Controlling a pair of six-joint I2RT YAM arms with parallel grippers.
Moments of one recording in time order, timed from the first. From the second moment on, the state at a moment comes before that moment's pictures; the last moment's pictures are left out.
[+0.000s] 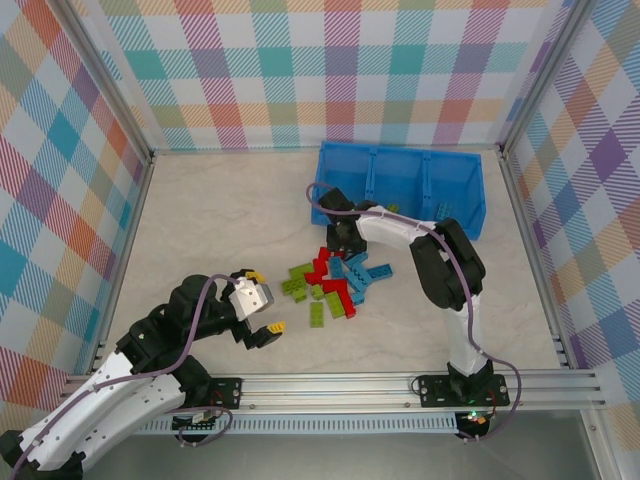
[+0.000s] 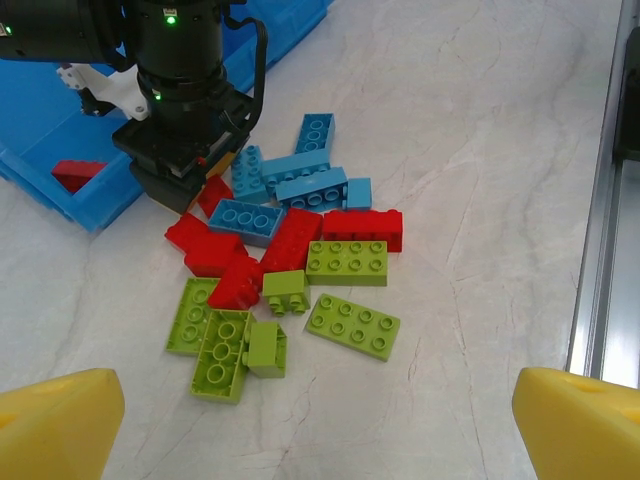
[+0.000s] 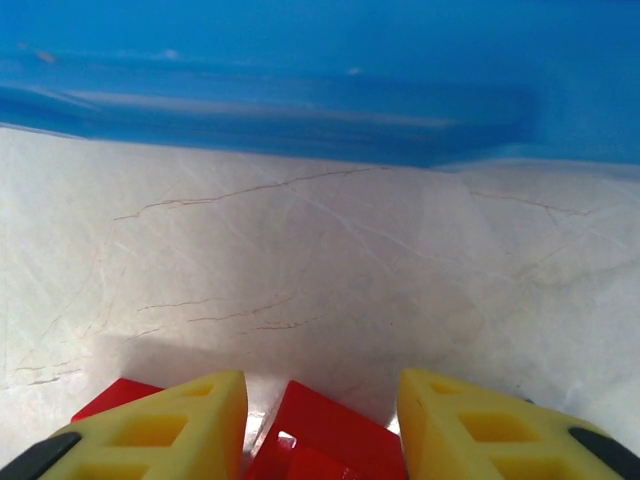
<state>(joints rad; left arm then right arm) -0.74 0.50 0.59 -0.61 0.23 0.33 0.67 2.08 1.50 -0.65 0.13 0.67</state>
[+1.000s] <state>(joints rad) -0.74 0.49 0.59 -0.61 0.23 0.34 0.66 1.96 1.75 -0.48 0.39 0.32</state>
